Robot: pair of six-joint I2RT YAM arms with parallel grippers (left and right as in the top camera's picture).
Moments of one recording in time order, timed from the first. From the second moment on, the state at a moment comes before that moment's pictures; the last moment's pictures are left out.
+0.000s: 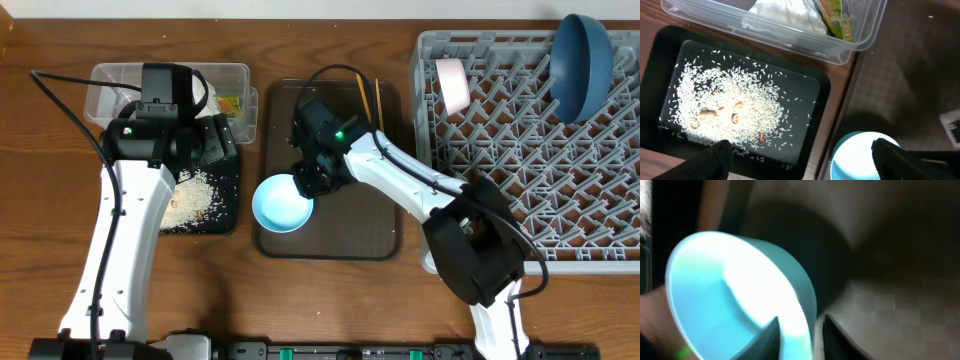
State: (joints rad) left arm -0.04 1.45 1.35 -1.02 -0.08 -0.33; right arm 0.70 2.13 1.61 -0.79 -0.32 0.34
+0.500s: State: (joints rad) left arm -0.04 1.45 1.35 -1.02 -0.08 -0.33; right arm 0.70 2.12 1.61 -0.83 -0.24 0.34
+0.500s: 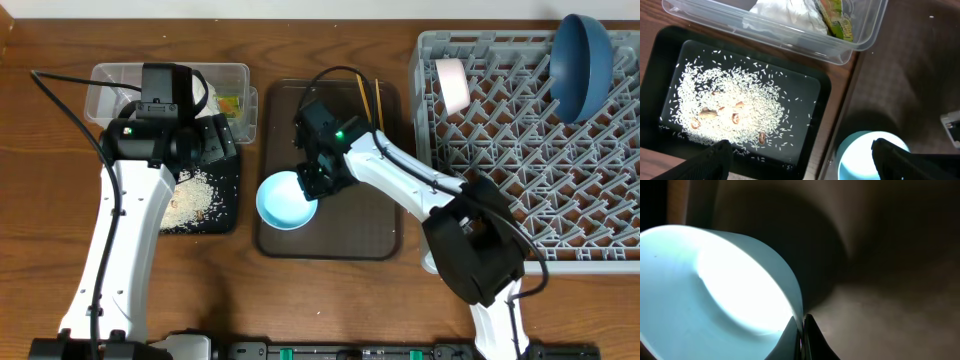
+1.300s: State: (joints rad) left arm -0.04 1.45 1.35 -1.02 -0.08 -0.33; right arm 0.45 1.69 1.61 -1.21 1.02 0.37
